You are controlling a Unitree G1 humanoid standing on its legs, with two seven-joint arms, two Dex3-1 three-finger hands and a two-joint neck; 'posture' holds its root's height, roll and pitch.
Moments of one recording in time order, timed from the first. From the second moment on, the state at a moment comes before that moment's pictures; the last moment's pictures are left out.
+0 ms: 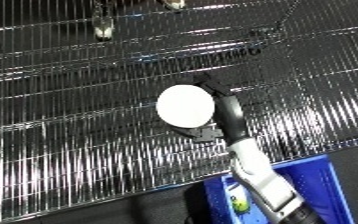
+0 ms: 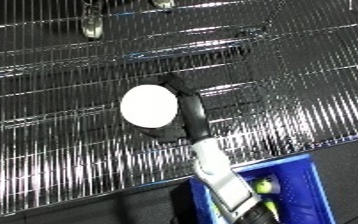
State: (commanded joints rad) left arm -0.28 0.44 -0.29 0.11 -0.86 -0.14 -0.07; right arm -0.89 -0.48 0.36 0.47 0.35 -0.20 -0.28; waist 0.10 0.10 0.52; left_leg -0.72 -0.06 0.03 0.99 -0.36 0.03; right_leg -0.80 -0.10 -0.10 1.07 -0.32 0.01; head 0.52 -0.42
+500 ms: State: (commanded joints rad) left arm -0.21 0.44 -0.21 0.10 -0.84 -0.17 -0.08; right arm -0.66 -0.49 0.23 0.12 0.30 -0.22 -0.30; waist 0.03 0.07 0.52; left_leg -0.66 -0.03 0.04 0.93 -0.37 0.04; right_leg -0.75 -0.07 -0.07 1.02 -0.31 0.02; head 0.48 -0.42
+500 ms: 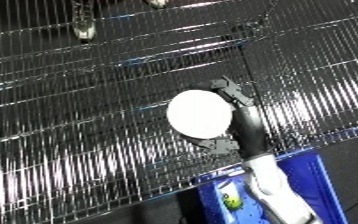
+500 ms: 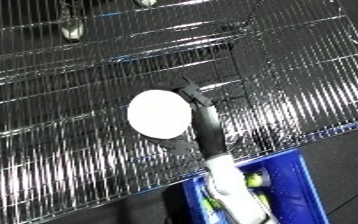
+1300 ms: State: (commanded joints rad) left arm -0.15 0.44 -0.10 0.10 -0.85 -0.21 -0.11; right arm -0.18 -0.49 -0.02 -0.02 0.32 -0.42 -0.42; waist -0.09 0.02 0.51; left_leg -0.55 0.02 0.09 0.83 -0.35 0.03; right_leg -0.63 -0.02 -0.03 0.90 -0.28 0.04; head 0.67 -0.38
